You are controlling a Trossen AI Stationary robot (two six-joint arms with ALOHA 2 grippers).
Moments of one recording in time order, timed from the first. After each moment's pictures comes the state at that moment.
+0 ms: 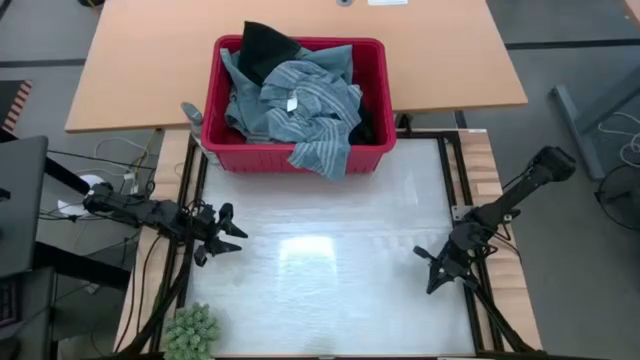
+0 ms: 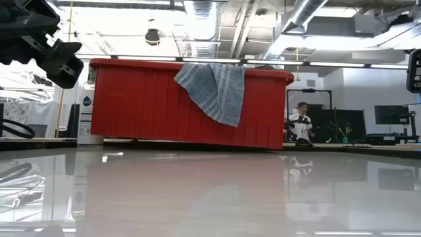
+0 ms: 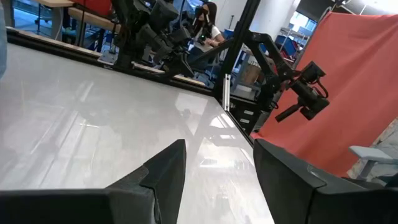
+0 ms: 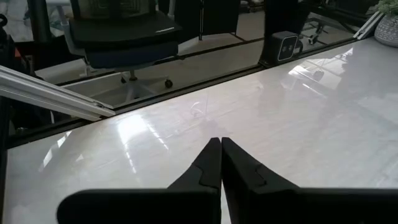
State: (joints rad) left arm -0.32 0.01 0.01 0.04 -0.05 -0.36; right arm 0.62 0.56 0.01 0.21 -0.34 -0.19
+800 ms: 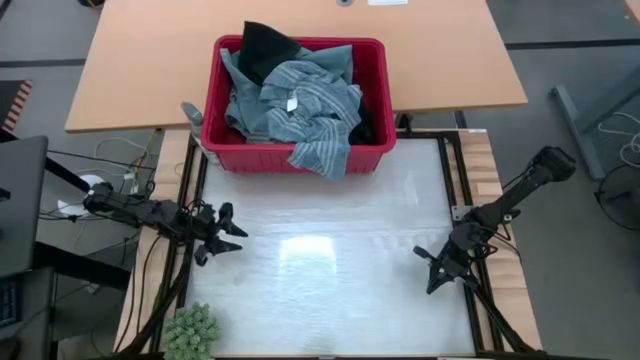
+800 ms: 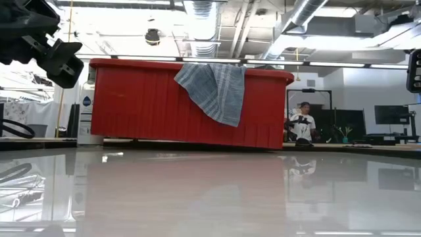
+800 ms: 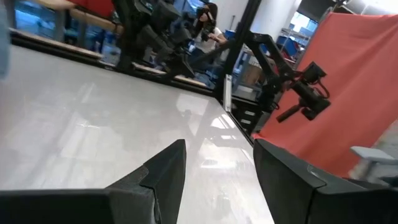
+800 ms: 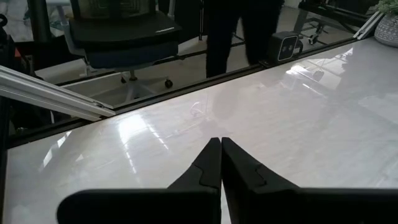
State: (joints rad) left arm -0.32 0.01 0.01 0.04 -0.08 -0.35; right arm 0.62 0.56 0.01 0.21 -0.34 -0.19
